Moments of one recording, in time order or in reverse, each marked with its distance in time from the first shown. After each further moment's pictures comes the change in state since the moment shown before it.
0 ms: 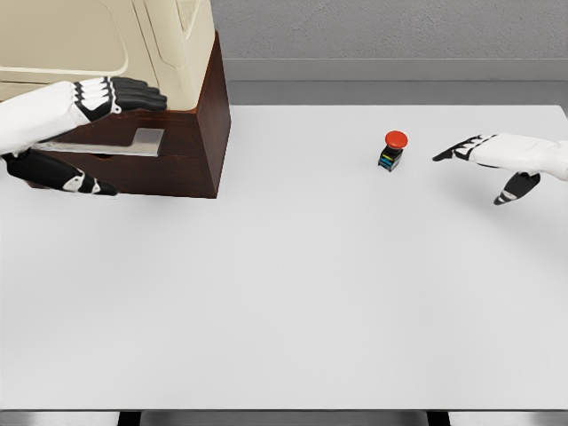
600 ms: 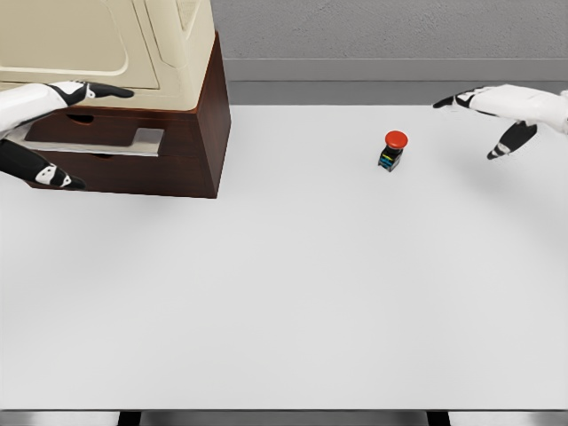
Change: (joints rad) left arm 0.006 0.115 -0.020 0.000 0.039 0.287 0.000; right arm -0.219 0.141 0.007 0.236 0.015 0.001 0.000
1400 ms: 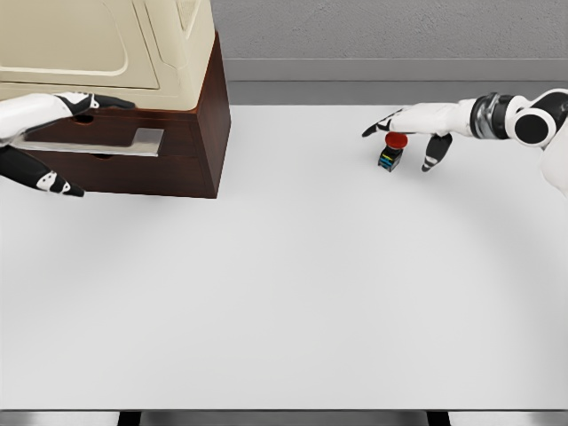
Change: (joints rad) left arm -0.031 0.026 -0.065 0.000 -0.016 0.045 0.000; right arm -0.124 0.201 0.258 0.152 0.058 -0.001 0.000
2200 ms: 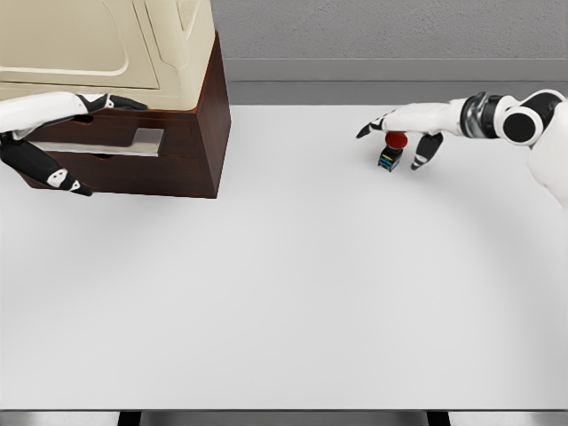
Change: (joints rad) left arm -0.193 0.046 -0.226 0.001 0.066 0.108 0.000; right arm -0.011 0.047 -0.005 0.053 0.000 0.011 -0.003
